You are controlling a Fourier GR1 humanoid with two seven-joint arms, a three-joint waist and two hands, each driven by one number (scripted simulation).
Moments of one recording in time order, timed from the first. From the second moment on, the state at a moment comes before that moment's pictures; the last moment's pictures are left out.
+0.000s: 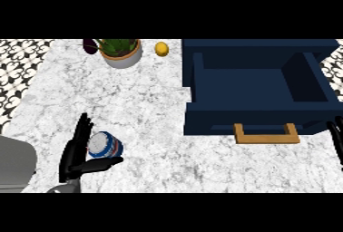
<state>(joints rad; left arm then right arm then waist) -0.05 0.08 0.13 -1.08 0.01 0.05 -0.38 0.24 -0.02 -0.24 -2.12 -0.05 0.20 0.09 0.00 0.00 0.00</state>
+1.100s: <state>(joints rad) -0.16 0.02 0.07 -1.02 0.05 0.03 -0.40 0.26 -0.01 -0.28 -2.16 -0.10 0.23 0.11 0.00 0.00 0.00</state>
